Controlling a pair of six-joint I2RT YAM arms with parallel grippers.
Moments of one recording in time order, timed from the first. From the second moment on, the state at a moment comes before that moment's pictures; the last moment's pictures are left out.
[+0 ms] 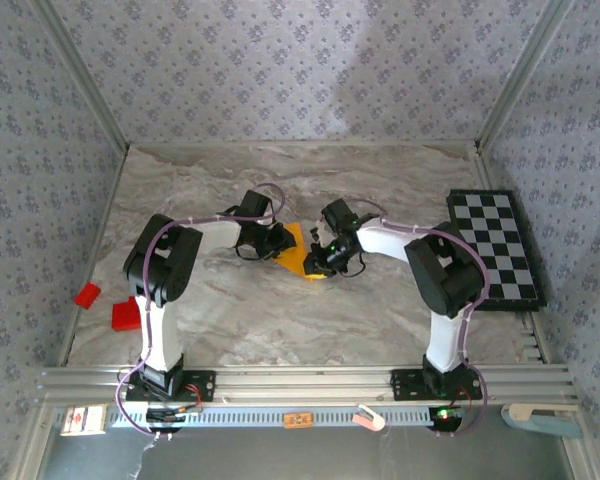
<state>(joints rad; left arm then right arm) -0.49 1.99 1.15 -0.18 0.53 -0.88 0.57 1.88 1.15 -0.48 -0.61 0.49</state>
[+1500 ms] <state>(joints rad) -0.47 1.99 1.21 -0.24 0.53 -0.75 0.58 2.02 1.26 -0.48 -0.54 0.47</state>
